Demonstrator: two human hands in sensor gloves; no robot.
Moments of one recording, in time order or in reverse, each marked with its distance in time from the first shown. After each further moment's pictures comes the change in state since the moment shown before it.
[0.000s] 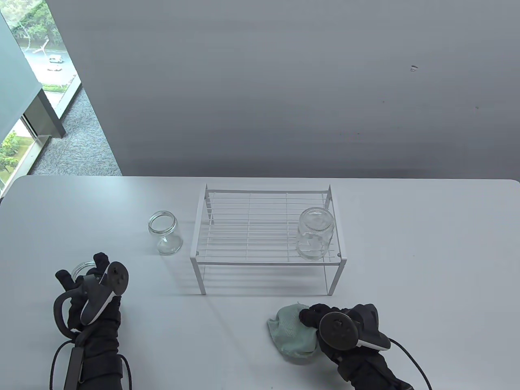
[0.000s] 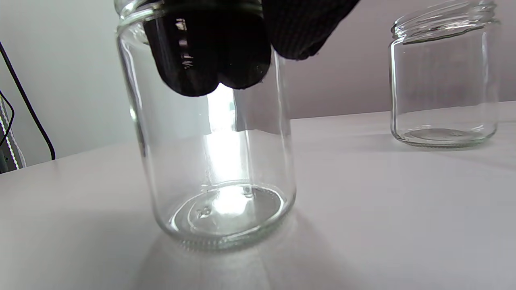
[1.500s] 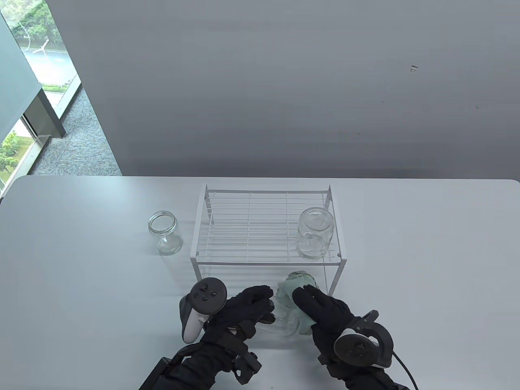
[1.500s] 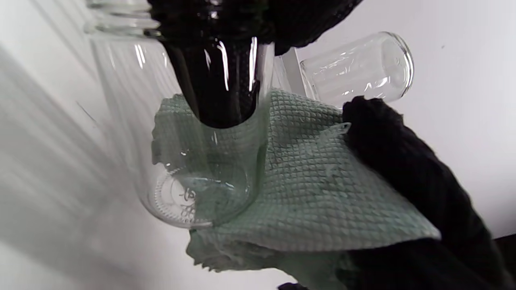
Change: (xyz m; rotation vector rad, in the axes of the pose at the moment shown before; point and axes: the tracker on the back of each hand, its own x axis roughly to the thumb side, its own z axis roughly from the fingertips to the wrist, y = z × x) left_hand 0.209 0.039 0.131 -0.563 -0.564 1.318; right_hand 0.016 -0.012 0.013 -0.571 -0.128 -0.142
